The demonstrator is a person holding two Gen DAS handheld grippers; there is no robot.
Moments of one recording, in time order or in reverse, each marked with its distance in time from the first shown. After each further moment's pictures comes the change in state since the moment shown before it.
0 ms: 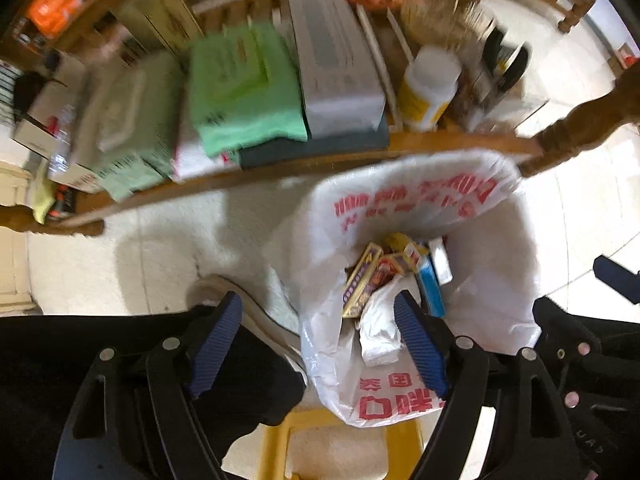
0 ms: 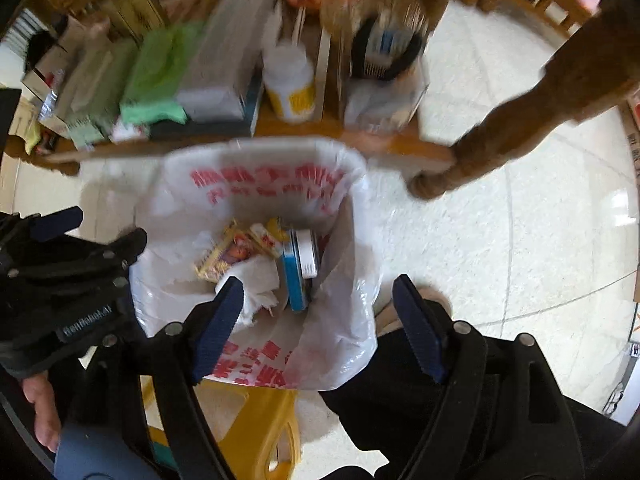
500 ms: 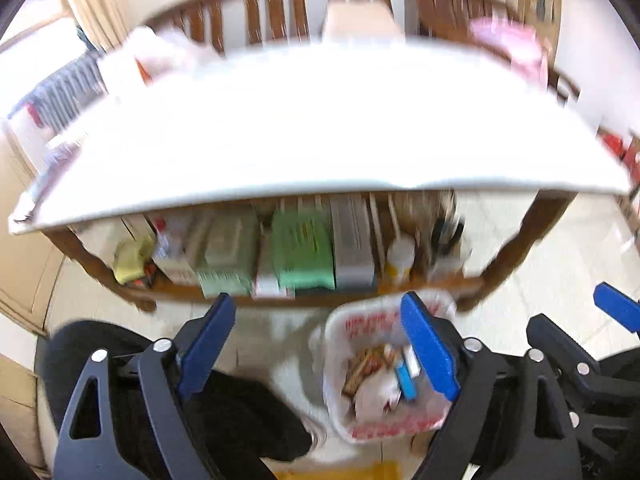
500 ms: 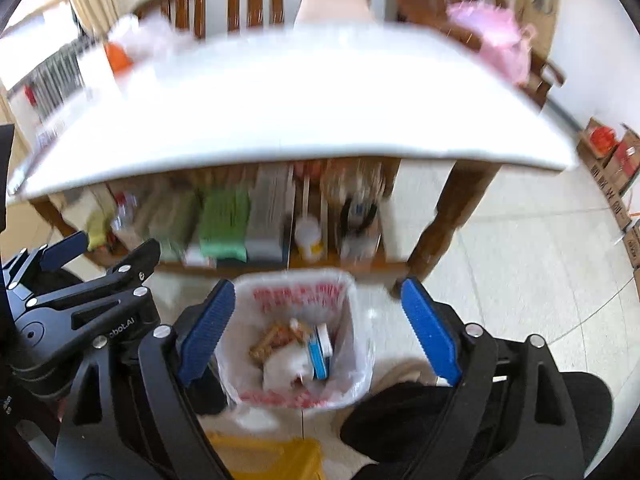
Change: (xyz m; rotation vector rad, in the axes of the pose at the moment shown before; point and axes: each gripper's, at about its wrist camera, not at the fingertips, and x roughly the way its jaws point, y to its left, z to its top) left arm -0.202 0.019 -0.060 -0.114 -0.580 0.054; right arm -0.194 0.006 -0.058 0.097 -0.543 0.004
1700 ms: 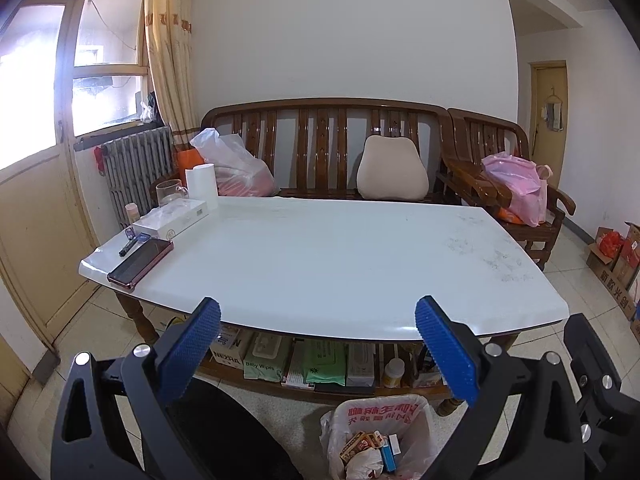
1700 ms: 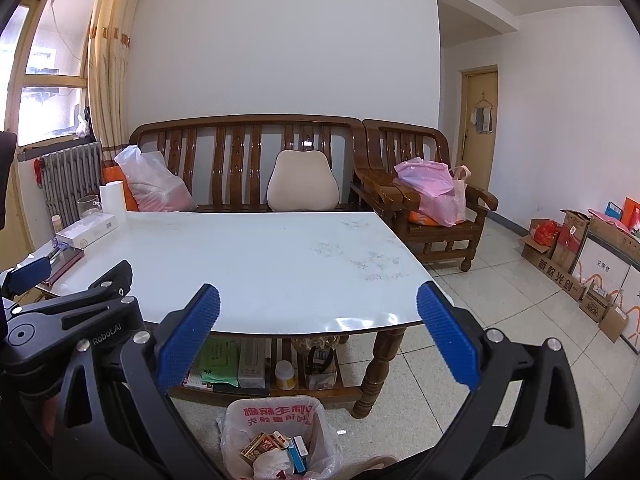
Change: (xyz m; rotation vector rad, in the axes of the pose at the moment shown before) left arm -0.186 0.037 0.029 -0.139 -0.385 0.057; right arm -0.185 0.022 0.010 -0.011 -0.532 -0.138
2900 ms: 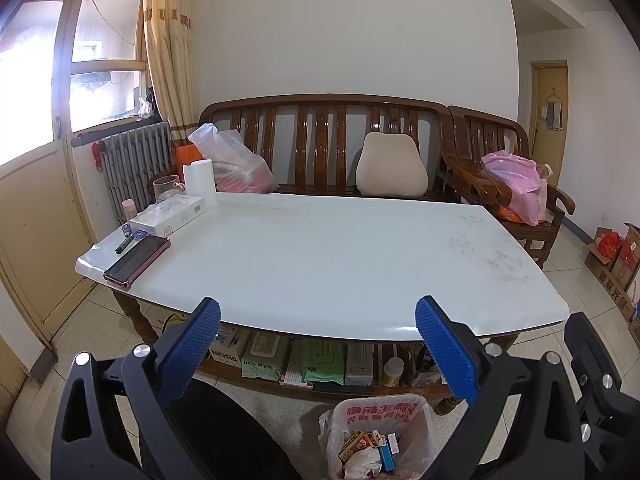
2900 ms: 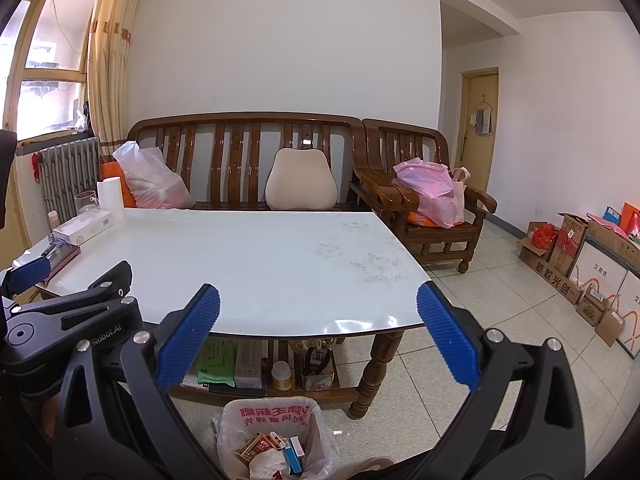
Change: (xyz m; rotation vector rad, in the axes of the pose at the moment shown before) left arm 0.007 0.005 0.002 -0.004 0.017 -0.010; right arm -0.001 0.001 0.005 -0.011 0.003 -0.009
